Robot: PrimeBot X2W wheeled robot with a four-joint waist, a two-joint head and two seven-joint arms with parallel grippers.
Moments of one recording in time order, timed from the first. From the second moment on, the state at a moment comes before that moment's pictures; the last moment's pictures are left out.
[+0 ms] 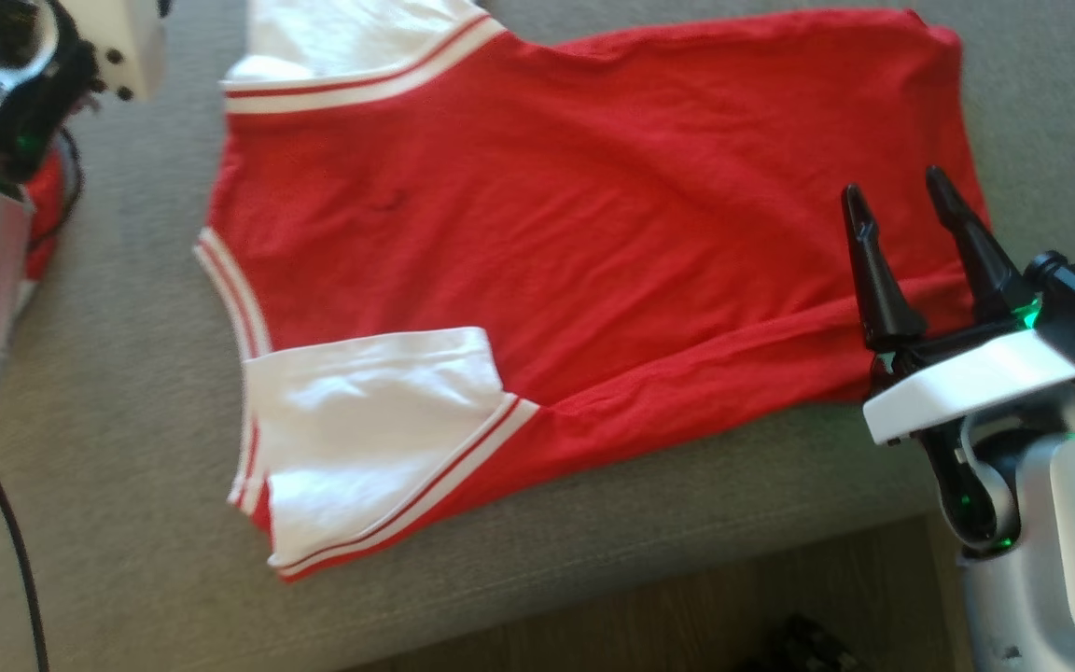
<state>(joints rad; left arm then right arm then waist) -1.03 0.40 -0.40 0.43 -0.44 -0.12 0.48 -0.25 -0.06 -0.02 -0.04 0.22 0.13 0.02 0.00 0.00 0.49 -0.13</state>
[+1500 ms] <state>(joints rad) -1.32 0.52 -0.87 0.63 -0.73 -0.13 0.44 -0.87 -0.24 0.05 0.32 -0.06 0.13 0.49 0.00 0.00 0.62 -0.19</state>
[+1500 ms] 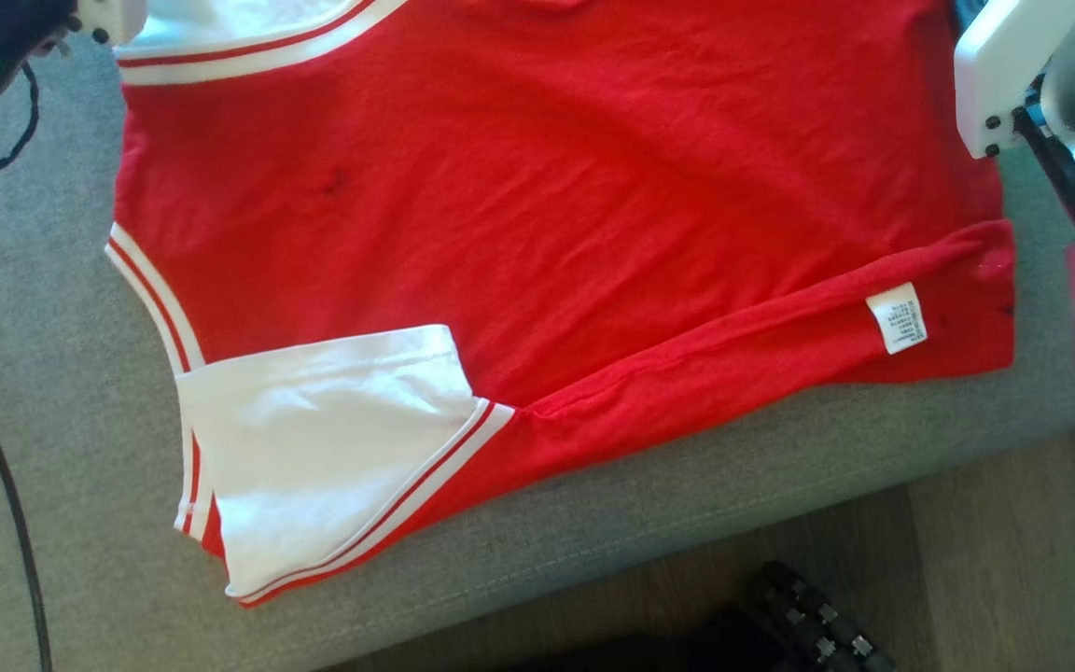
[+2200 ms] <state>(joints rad) -1.36 0.54 -0.96 0.64 -0.79 -0.13 0.40 -0.94 -0.26 0.20 0.43 0.11 0.13 0.48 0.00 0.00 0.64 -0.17</state>
